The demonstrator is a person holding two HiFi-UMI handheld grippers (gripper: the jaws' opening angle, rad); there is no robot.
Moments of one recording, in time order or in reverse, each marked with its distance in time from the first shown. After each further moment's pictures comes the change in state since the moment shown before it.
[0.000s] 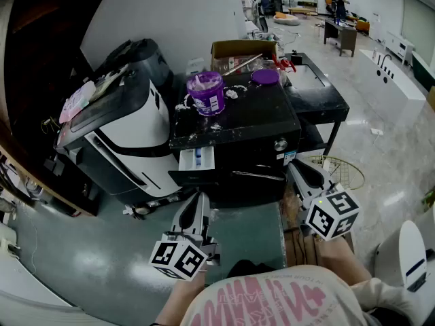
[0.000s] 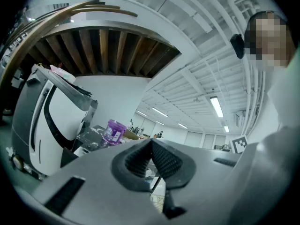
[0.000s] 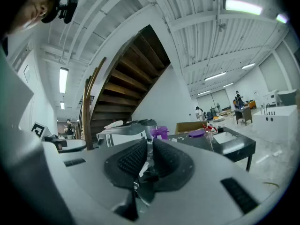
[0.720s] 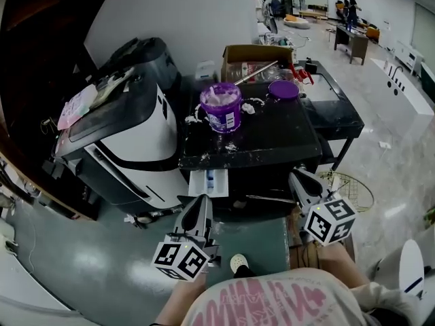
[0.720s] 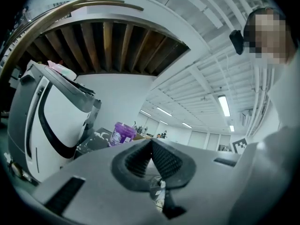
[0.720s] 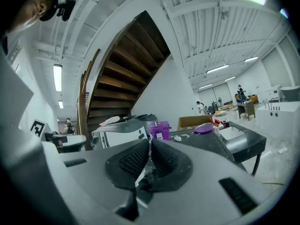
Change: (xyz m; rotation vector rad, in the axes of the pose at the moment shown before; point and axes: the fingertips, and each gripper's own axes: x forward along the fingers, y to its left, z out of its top) left arm 0.085 0.084 0.021 0.001 0.024 0.029; right arm 0.121 -0.021 -0.013 0.030 0.066 0.009
